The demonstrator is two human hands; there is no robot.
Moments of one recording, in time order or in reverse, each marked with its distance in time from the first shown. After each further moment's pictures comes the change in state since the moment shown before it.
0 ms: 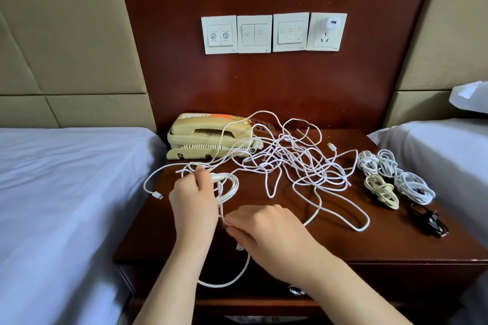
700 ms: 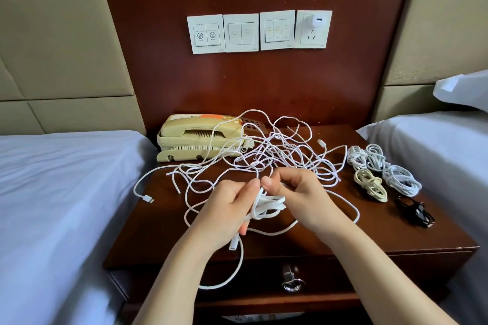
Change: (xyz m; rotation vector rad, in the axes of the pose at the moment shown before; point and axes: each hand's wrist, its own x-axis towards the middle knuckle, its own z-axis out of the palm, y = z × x) left_hand -0.021 0.021 0.004 -0.092 -0.776 0.126; right_hand -0.004 0.054 -0.020 0.849 0.297 0.356
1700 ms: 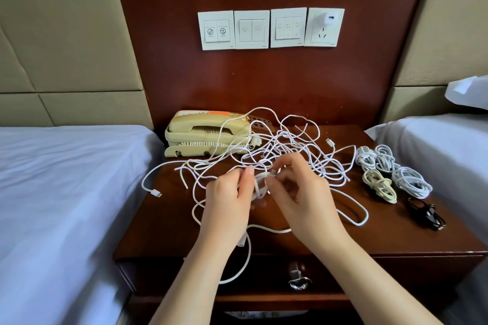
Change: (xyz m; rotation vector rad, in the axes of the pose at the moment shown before) left_hand 0.004 -0.013 0.007 0.152 0.389 0.154; right_hand -0.013 -0.012 0.023 -0.443 0.246 -0.198
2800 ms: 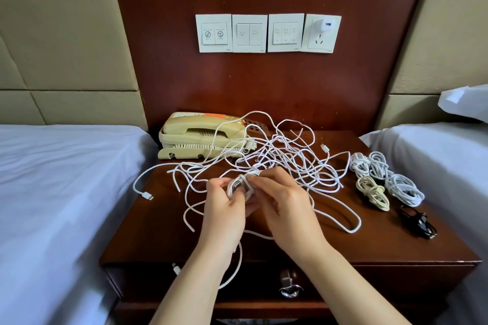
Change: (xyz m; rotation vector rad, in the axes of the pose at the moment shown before) left_hand -0.004 0.009 0.015 -0.651 0.042 -0.548; right_hand 0.000 0.019 0.017 -0.161 -0.006 -0.188
